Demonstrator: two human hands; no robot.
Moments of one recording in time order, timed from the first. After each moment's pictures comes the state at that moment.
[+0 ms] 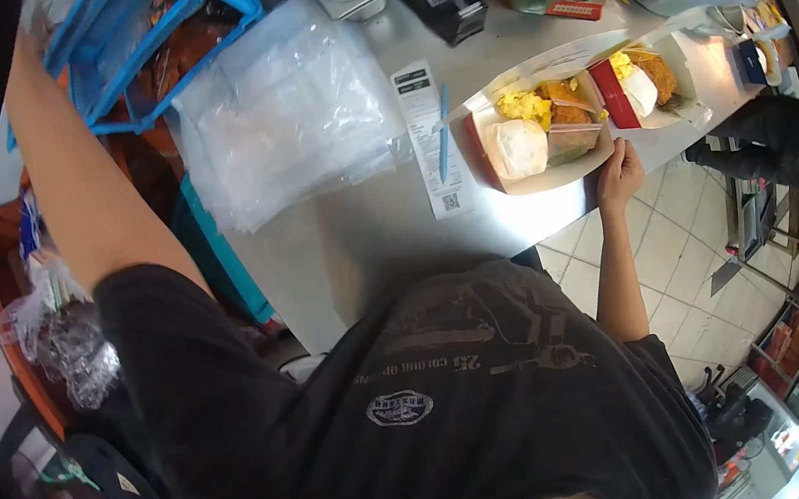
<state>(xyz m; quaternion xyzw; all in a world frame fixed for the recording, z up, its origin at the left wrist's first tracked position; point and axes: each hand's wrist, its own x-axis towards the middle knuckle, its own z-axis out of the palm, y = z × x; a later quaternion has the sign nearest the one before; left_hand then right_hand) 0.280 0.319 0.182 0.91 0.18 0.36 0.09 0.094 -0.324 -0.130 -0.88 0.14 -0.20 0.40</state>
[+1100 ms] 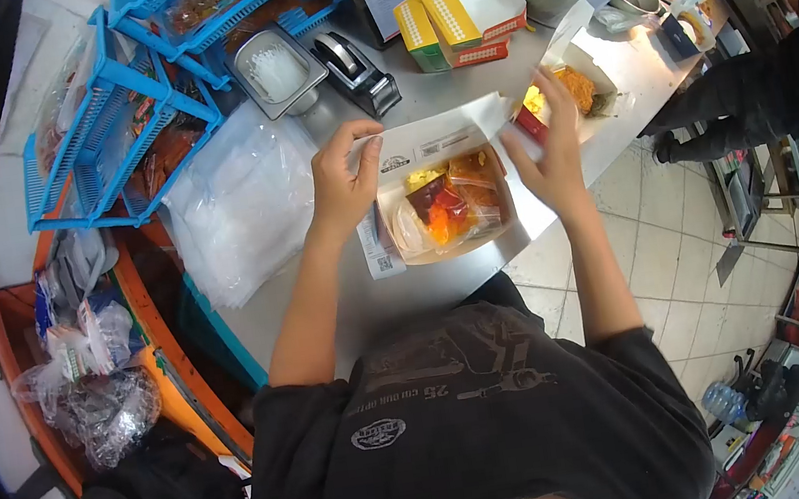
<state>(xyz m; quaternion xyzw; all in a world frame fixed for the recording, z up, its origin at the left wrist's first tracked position) 0.131 -0.017 0.007 0.83 -0.11 0.16 0.53 0.144 -0.270 0.027 -0.86 -0.16 -0.37 0.30</state>
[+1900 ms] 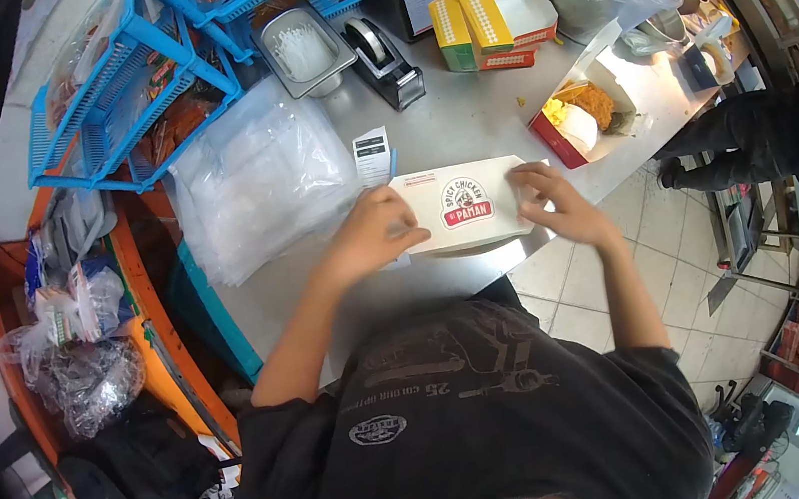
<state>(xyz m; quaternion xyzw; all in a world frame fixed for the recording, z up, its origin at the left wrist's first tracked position) 0.073 0.003 -0.015 0.89 -0.21 -0.07 0.40 0.107 -0.316 0.001 -0.84 -0.18 0.23 0.45</state>
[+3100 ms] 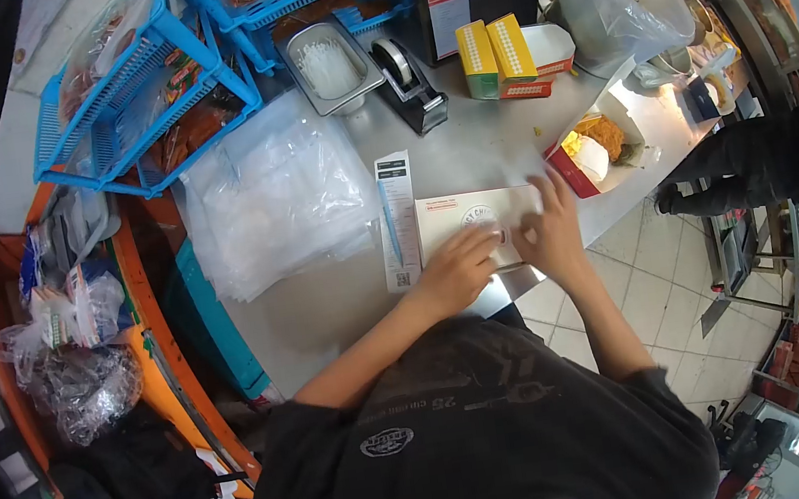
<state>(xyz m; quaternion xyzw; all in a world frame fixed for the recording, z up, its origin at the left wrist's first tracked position) 0.048 -0.067 -0.048 0.86 -0.36 0.05 0.36 0.094 -0.261 -0.008 -0.95 -0.26 -0.07 0.15</state>
